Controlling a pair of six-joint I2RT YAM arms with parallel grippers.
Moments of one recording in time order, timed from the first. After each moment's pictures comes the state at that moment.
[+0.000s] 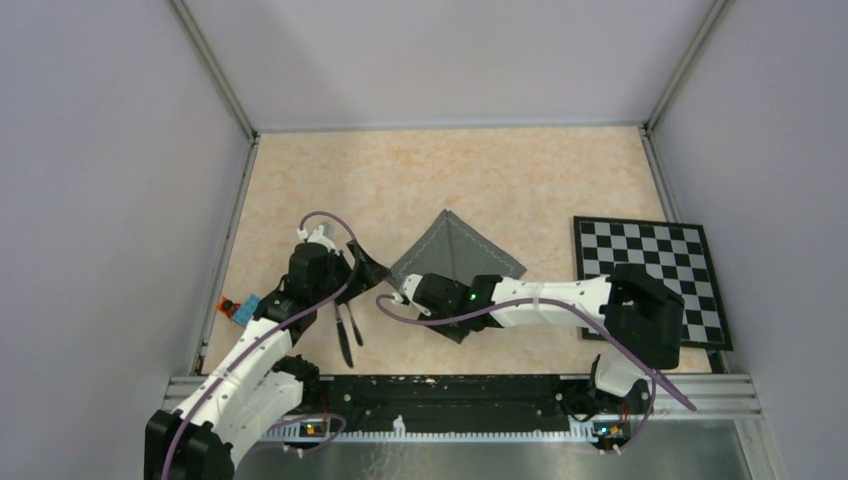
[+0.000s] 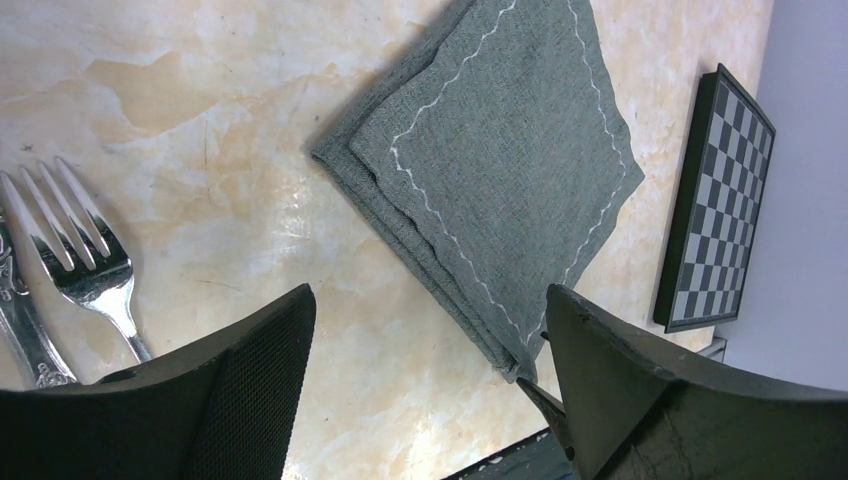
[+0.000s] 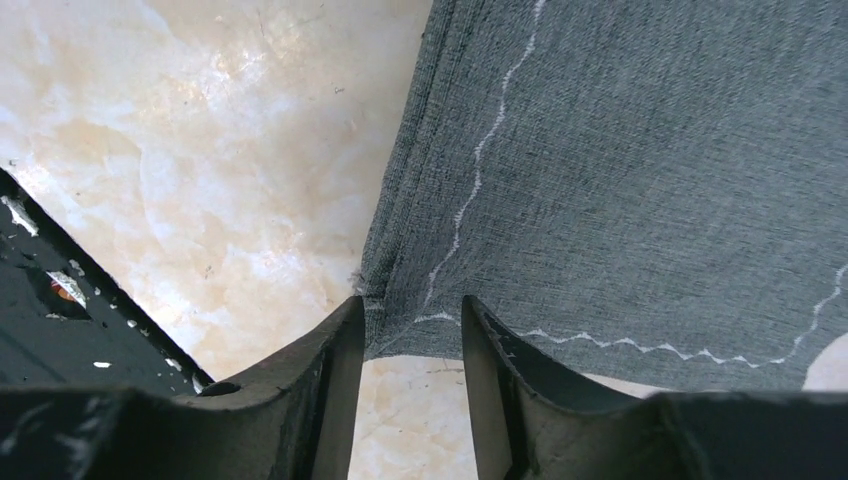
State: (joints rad) left arm -0.33 0.79 0.46 -0.28 0.19 -0.81; right arm 1.21 1.63 1.02 -0.54 0.18 0.00
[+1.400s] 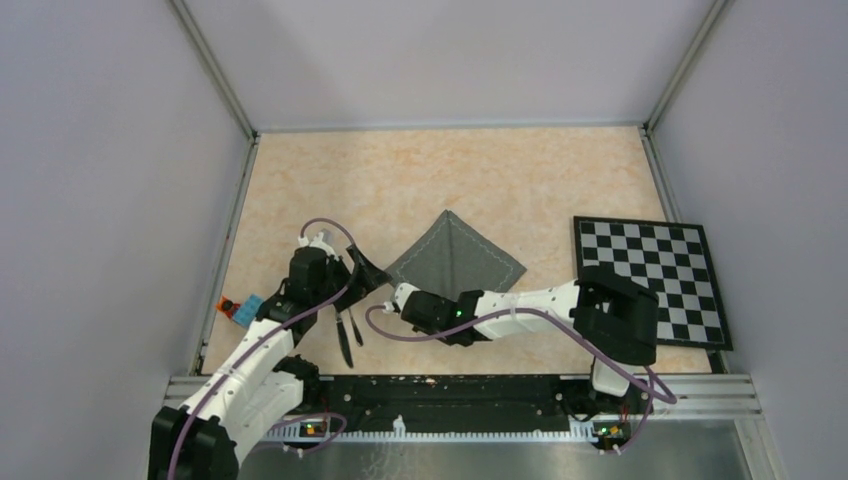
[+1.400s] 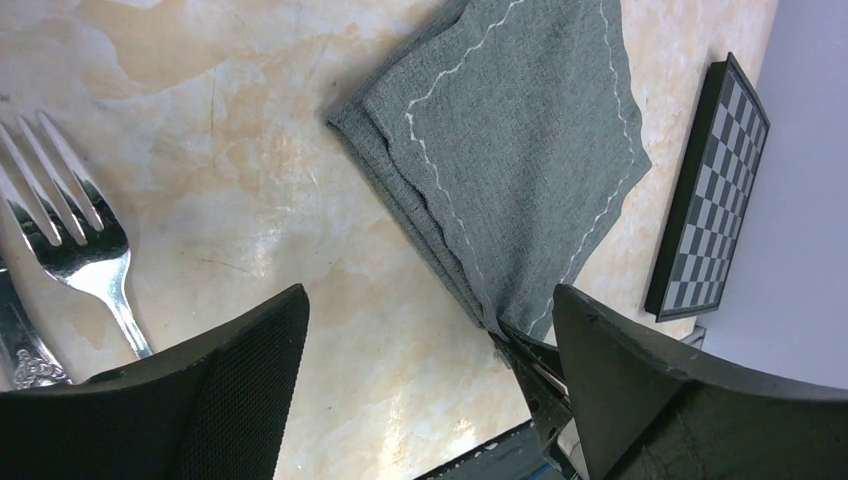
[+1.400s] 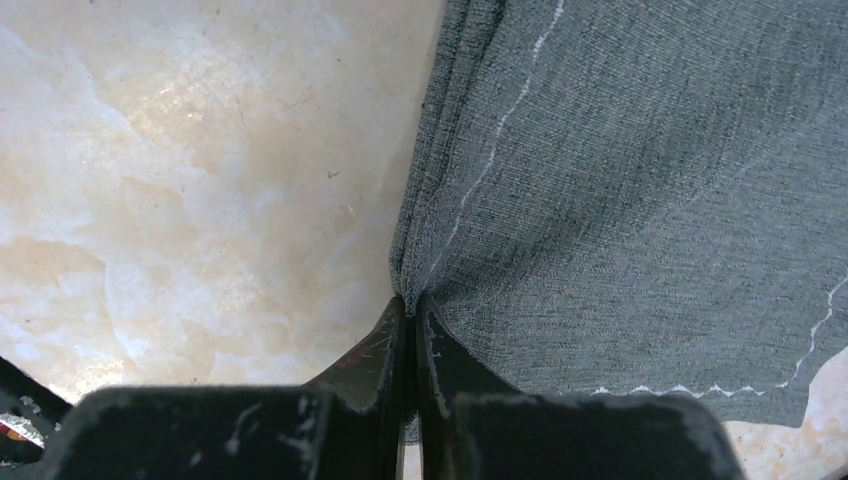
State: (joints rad) left arm -0.29 0.81 0.41 -0.25 0.26 -0.84; right arm 1.27 1.74 1.01 -0.40 0.33 0.05
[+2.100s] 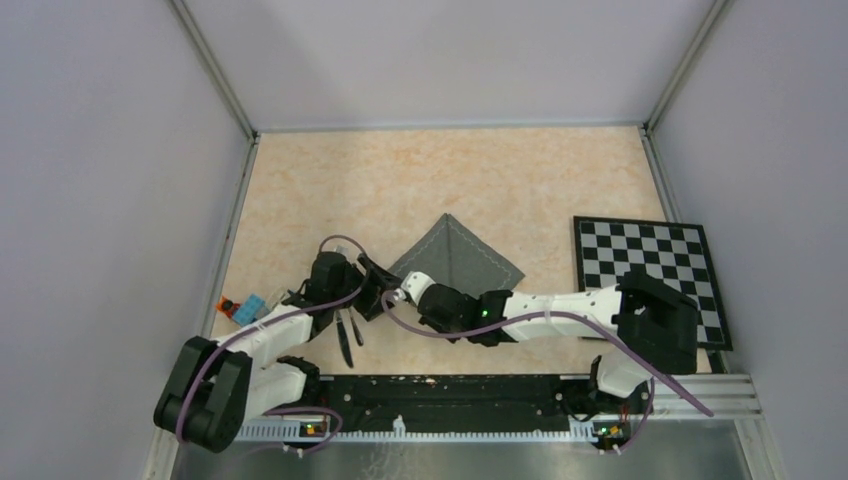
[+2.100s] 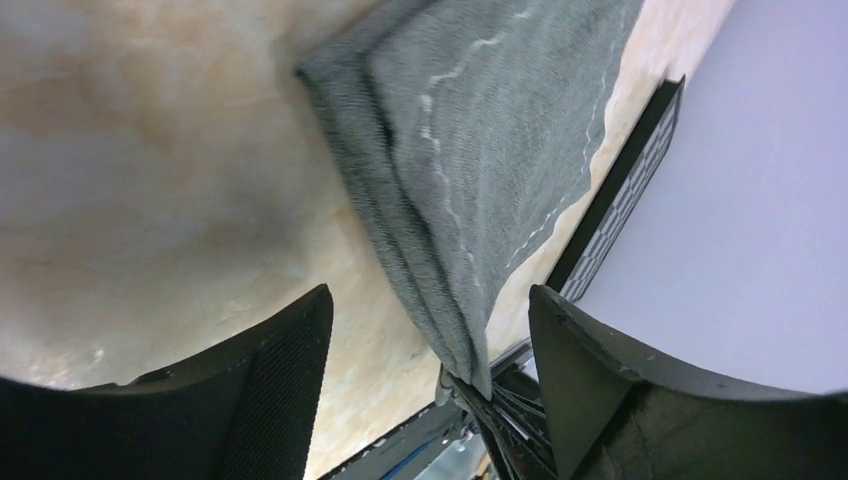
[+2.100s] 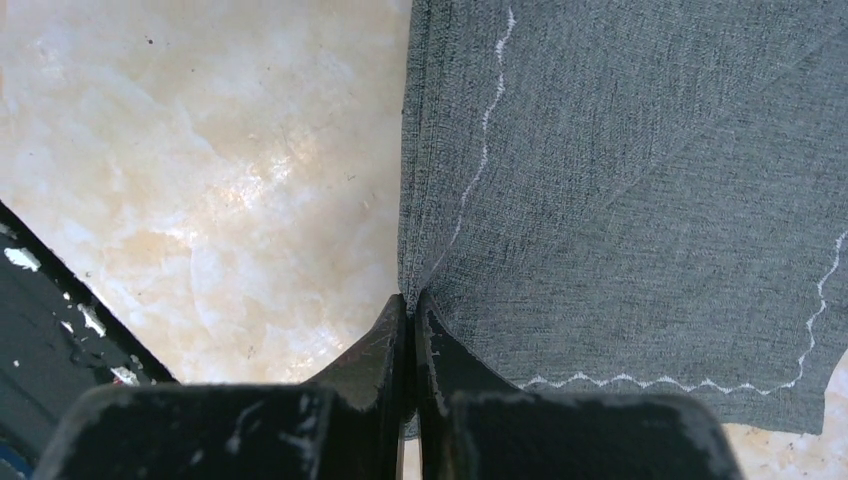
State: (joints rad) left arm -0.35 1.12 0.32 0.10 0.39 -1.22; right arm 1.27 1.57 0.90 -0.28 0.30 0.12
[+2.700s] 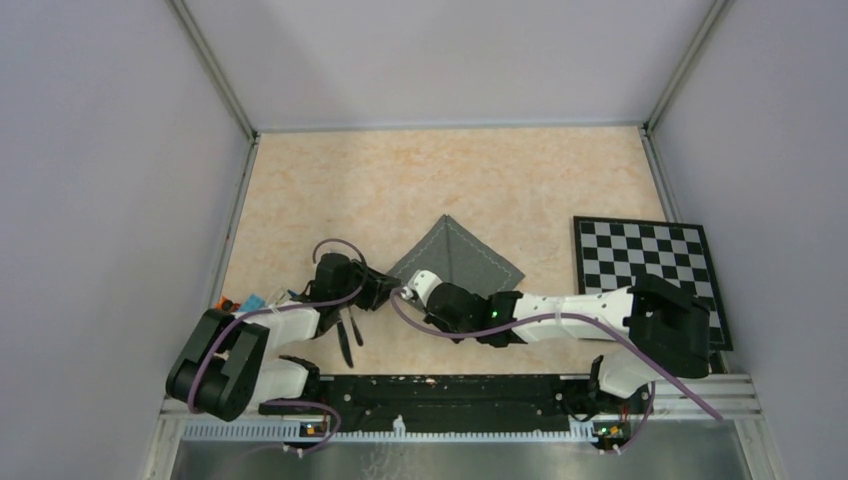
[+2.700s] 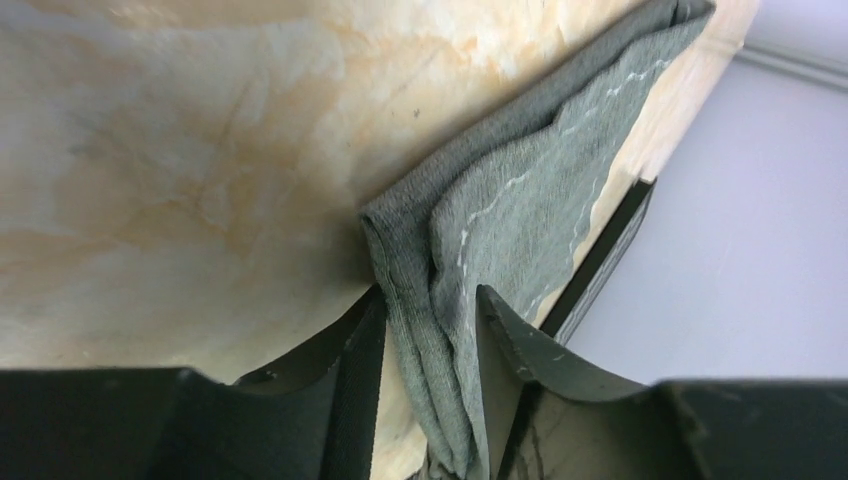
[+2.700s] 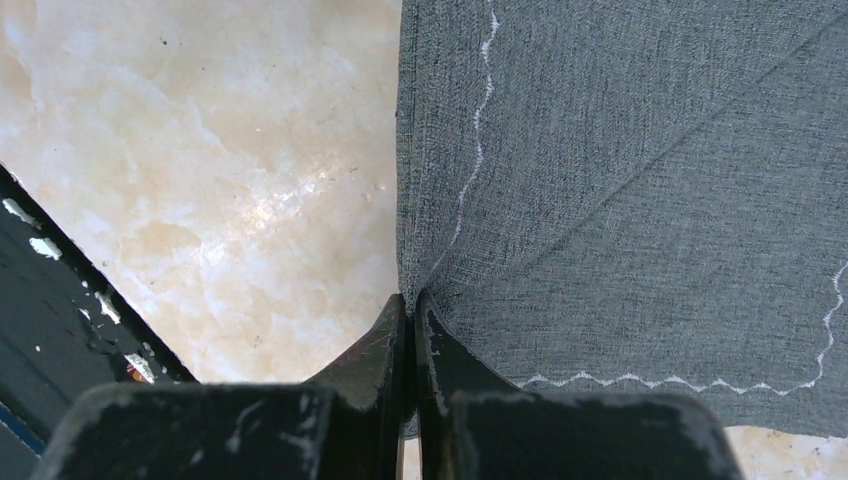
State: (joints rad) left arm -0.35 1.27 0.26 0.33 0.26 -1.38; right arm 1.25 1.50 0.84 -0.23 0.27 0.14
